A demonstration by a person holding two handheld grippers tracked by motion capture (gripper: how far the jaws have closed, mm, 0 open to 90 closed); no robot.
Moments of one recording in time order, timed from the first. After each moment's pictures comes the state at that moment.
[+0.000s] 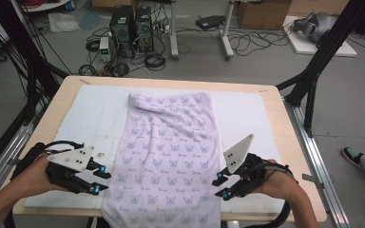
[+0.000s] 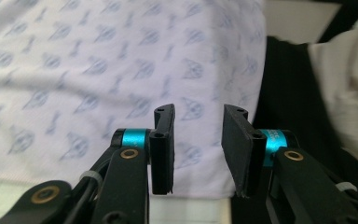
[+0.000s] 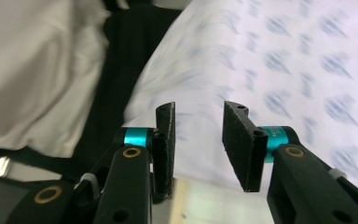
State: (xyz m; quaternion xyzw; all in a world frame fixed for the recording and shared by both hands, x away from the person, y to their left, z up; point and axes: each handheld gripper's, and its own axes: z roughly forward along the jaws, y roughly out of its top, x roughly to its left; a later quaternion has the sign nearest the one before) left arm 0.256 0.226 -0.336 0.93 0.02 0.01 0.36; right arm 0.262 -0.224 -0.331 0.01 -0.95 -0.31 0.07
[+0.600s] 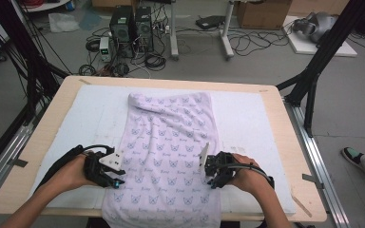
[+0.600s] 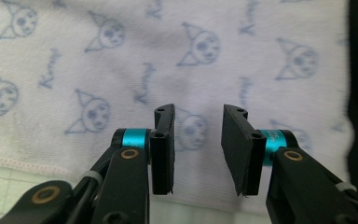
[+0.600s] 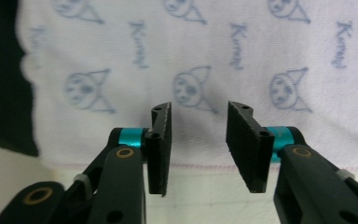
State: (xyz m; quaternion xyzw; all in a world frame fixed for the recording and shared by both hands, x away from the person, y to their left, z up) left arm 0.296 0.185 -0.410 0.97 0.05 0.03 0.24; right arm 0.297 -0.172 -0.396 -0.04 -1.00 -0.08 -0.03
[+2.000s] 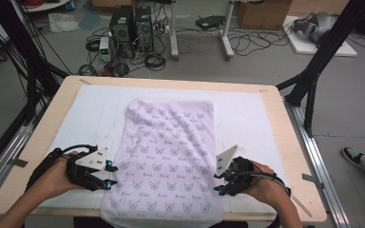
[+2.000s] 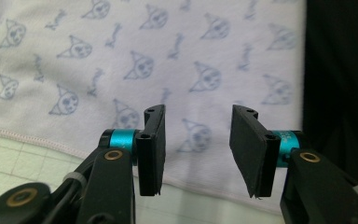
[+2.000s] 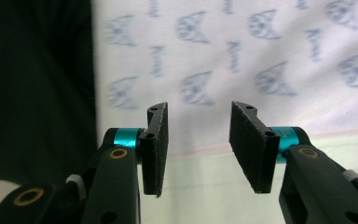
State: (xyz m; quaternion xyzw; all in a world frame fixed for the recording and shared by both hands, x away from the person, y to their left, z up) left arm 0.276 0.206 -0.379 0.95 0.07 0.05 0.30; right arm 0.271 -0.210 -0.373 -0.06 -0.98 -0.20 -0.04
